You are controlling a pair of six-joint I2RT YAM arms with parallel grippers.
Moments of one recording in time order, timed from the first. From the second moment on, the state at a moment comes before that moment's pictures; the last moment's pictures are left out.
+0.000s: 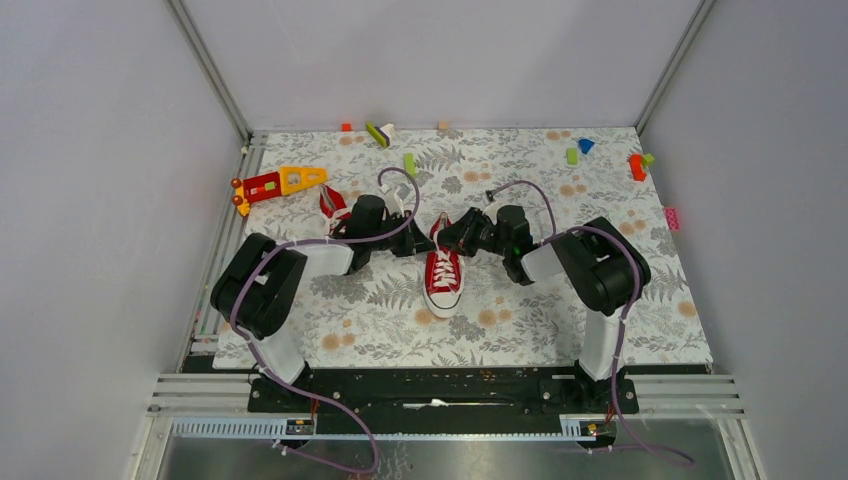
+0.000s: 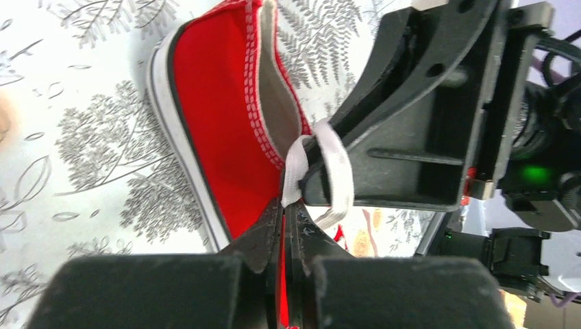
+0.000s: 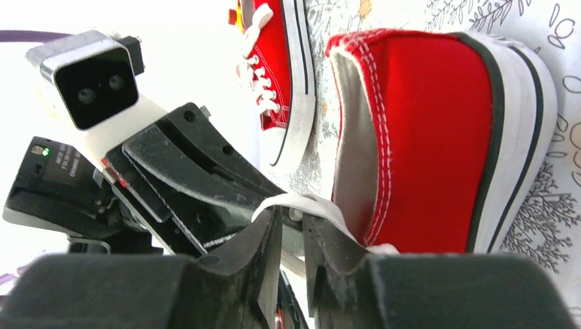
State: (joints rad) left arm -0.47 1.74 0.81 0.42 0.55 -0.67; right arm 0.48 1.94 0.74 0.94 -0.53 1.24
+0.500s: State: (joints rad) left arm -0.47 1.59 0.82 0.09 0.34 -0.49; right arm 0.48 1.69 0.67 0.69 -0.51 1.05
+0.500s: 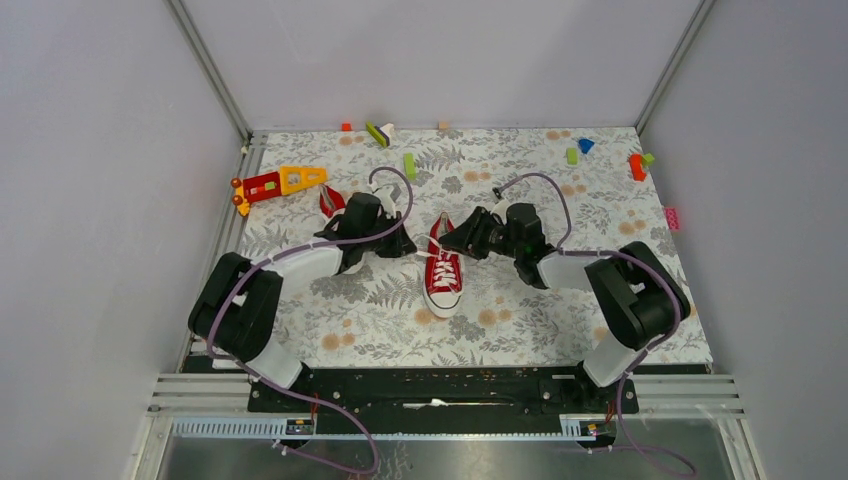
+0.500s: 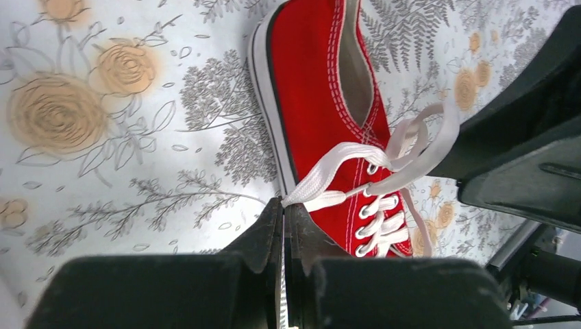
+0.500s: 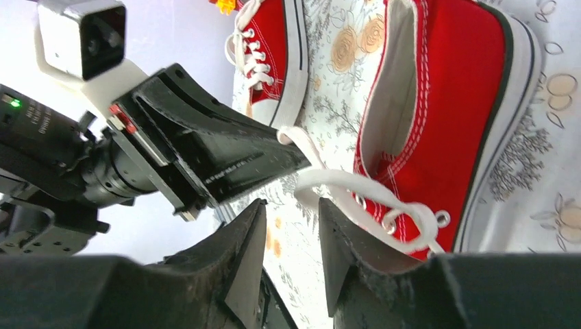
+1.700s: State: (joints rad) left arm -0.46 1.34 0.72 -0.07 0.07 -0.50; right arm 0.48 1.53 0.49 0.36 -0.49 0.77
